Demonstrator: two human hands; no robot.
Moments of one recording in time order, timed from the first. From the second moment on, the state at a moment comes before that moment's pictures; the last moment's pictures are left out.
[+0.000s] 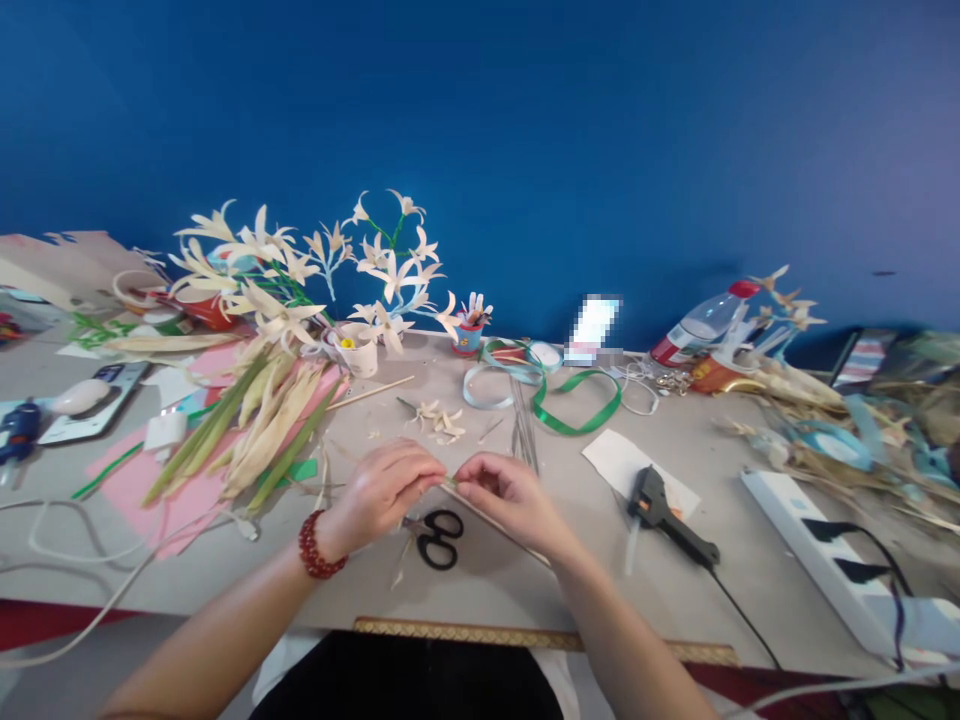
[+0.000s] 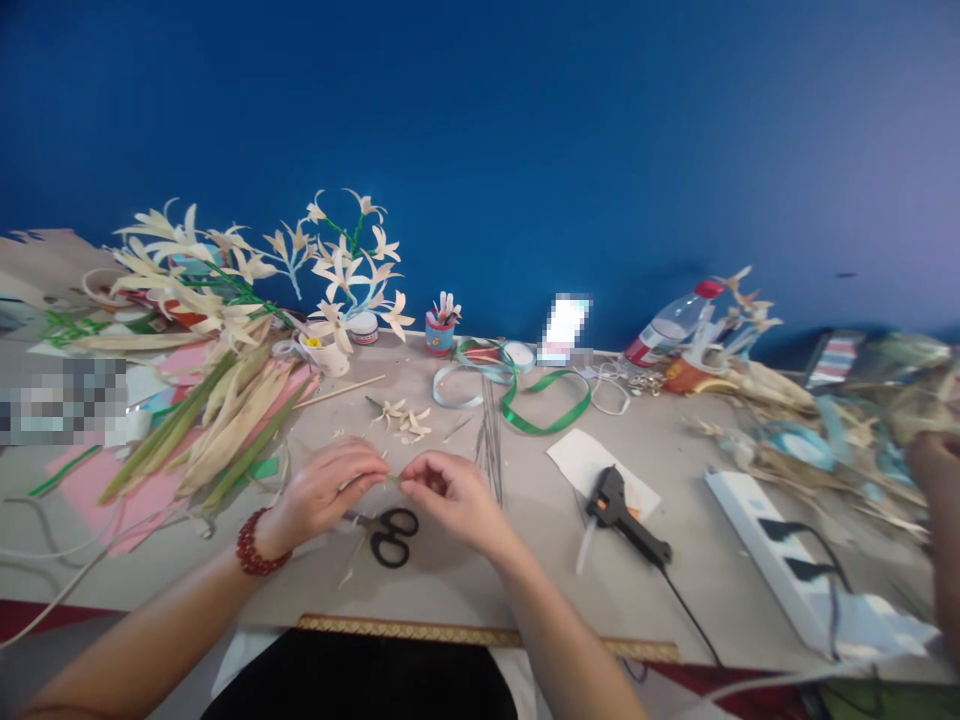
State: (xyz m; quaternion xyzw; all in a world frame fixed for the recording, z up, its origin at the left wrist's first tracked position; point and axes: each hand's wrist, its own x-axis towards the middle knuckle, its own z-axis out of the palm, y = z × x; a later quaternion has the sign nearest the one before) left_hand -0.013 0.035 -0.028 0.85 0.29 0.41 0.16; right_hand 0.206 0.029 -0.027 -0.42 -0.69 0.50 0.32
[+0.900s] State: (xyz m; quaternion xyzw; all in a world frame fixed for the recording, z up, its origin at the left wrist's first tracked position) left_hand -0.009 0.031 -0.036 0.84 0.35 0.39 0.14; right_hand 0.204 0.029 -0.025 -0.40 -0.82 0.23 0.34
